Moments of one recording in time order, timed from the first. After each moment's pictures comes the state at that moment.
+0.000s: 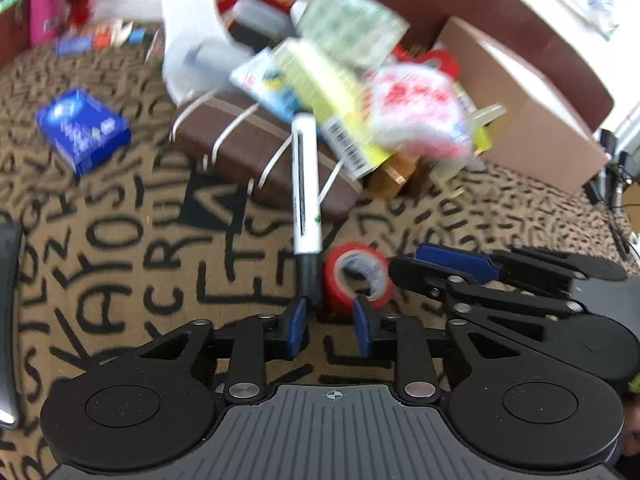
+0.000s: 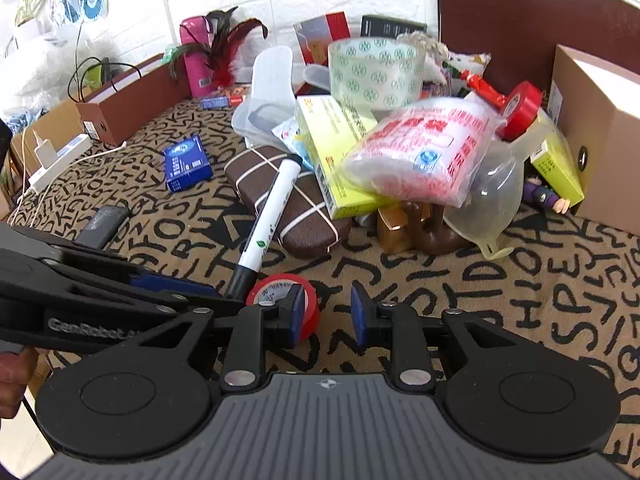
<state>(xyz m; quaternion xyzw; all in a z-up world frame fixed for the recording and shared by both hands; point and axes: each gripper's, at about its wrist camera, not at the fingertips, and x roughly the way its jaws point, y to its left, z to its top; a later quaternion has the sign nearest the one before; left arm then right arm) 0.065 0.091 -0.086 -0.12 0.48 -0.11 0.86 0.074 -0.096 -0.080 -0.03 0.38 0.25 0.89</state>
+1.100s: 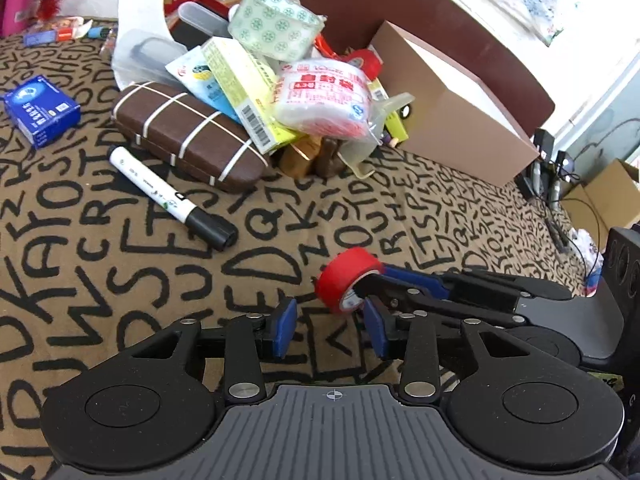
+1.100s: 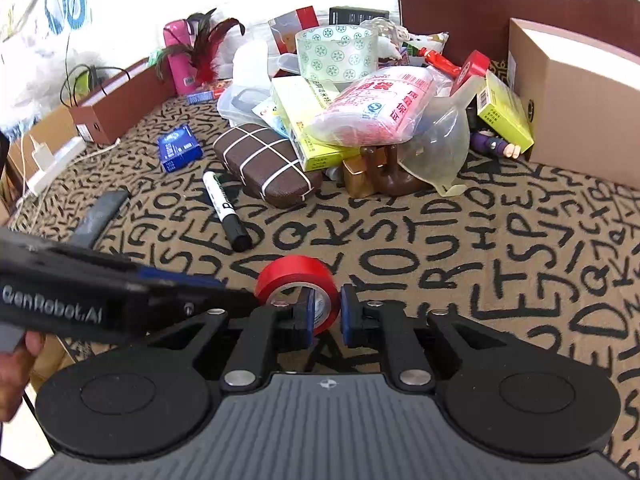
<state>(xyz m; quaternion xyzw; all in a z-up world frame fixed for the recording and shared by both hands) 0.015 0.064 -0.068 -0.16 0.45 -0.18 0.86 0.027 -0.138 -0.079 0.00 0.39 0.22 0.89</state>
